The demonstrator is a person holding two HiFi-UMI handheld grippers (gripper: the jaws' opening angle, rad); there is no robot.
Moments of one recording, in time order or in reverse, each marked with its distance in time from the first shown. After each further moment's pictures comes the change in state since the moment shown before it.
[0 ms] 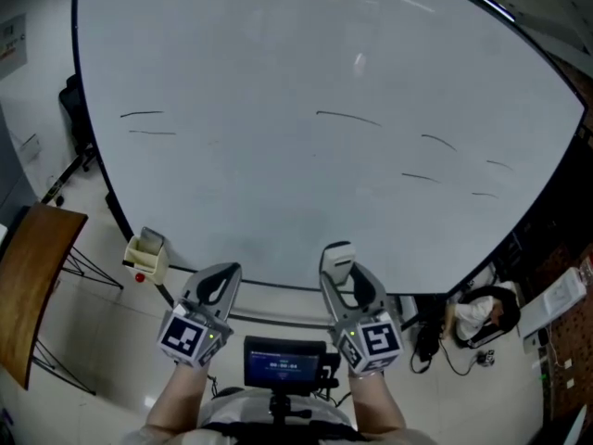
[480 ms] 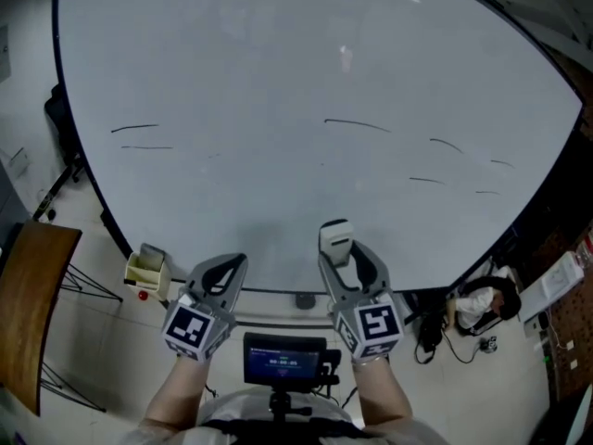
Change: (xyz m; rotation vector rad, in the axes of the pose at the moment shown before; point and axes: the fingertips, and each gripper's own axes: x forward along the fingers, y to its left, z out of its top) left arm 0.030 0.035 0.005 0.035 0.048 -0.075; right arm 0.050 0.005 0.036 -0.103 0.024 -0.081
